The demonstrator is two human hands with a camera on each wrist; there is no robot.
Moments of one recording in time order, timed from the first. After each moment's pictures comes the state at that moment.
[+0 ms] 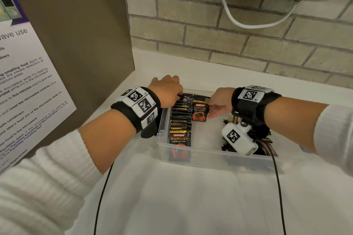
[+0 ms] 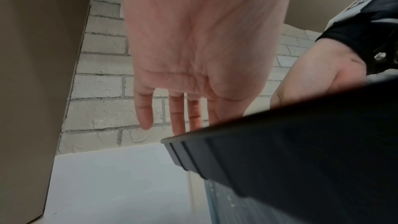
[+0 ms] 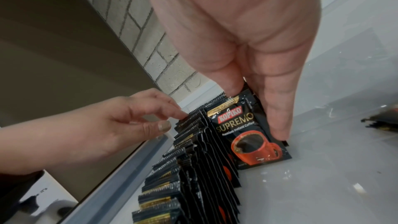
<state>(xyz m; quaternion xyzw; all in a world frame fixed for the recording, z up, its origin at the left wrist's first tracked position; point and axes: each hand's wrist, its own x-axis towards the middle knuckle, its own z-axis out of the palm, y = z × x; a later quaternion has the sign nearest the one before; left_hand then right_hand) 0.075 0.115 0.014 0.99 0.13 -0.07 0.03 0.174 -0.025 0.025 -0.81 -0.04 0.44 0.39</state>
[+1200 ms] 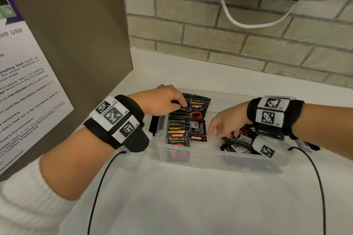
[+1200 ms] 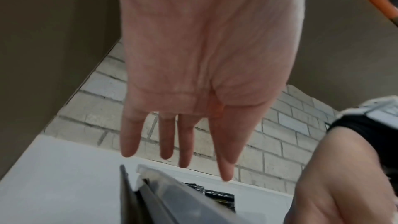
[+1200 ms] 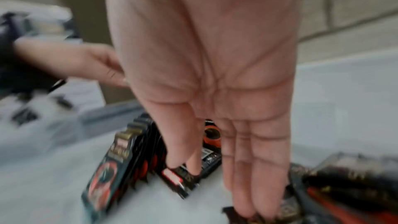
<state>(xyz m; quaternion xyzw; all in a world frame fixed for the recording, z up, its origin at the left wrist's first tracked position) 0.037 0.106 0.023 0.97 0.07 -0.07 0.24 0.168 -0.061 0.016 -0.80 -0.40 0.41 -0.16</state>
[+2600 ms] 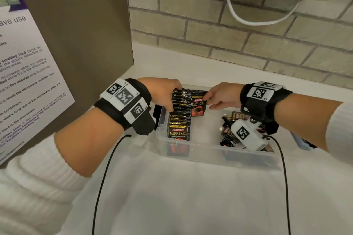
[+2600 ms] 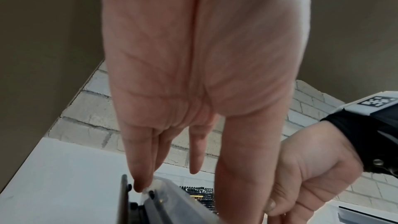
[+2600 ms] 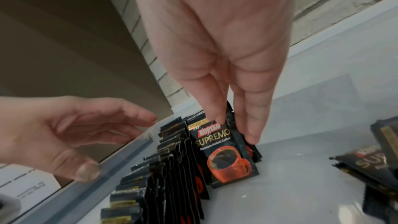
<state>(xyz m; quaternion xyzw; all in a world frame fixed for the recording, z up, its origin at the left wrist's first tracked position) 0.046 0.108 0.036 0.96 0.14 -0.16 0.17 0.187 -0.034 0.022 -0.87 -0.27 0.36 0.22</state>
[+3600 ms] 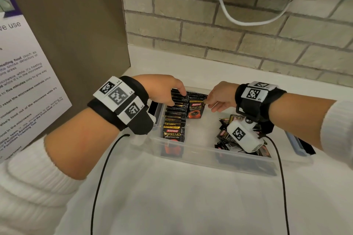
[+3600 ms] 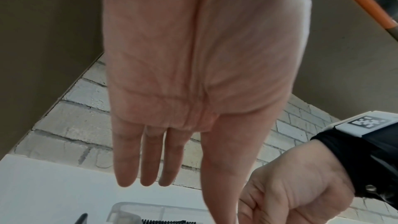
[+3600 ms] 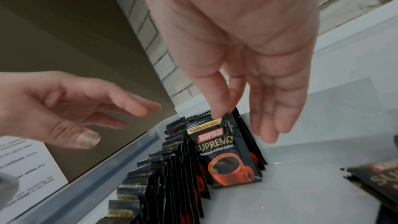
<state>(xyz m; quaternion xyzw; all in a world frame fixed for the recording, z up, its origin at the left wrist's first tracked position) 0.045 0.103 0.048 0.97 0.10 -0.12 0.16 0.183 -0.035 0.025 -0.89 -0.19 0.36 0.22</state>
